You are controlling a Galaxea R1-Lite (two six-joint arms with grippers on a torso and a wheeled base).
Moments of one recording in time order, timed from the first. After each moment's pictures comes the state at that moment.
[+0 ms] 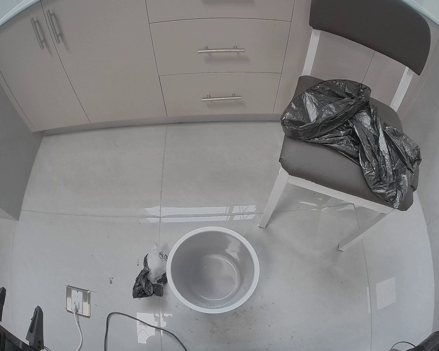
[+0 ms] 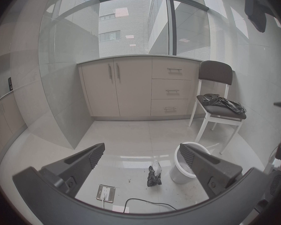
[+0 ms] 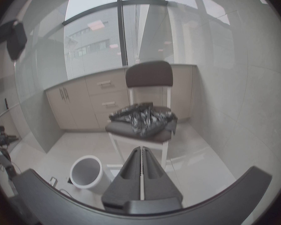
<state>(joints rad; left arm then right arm) 0.00 0.02 -0.02 0.00 0.00 0.01 0.00 0.07 -0.19 0.00 0.00 0.09</state>
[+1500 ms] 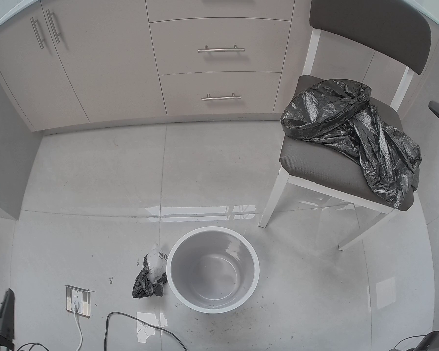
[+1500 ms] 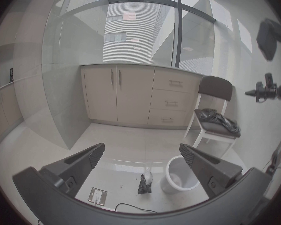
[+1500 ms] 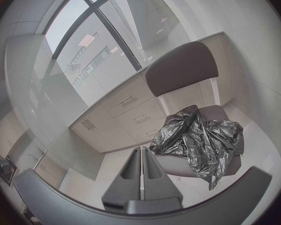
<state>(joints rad) -0.02 0.09 -0.24 0.11 0.00 -0.09 0.30 1.03 -0.89 -0.23 0.03 0.43</state>
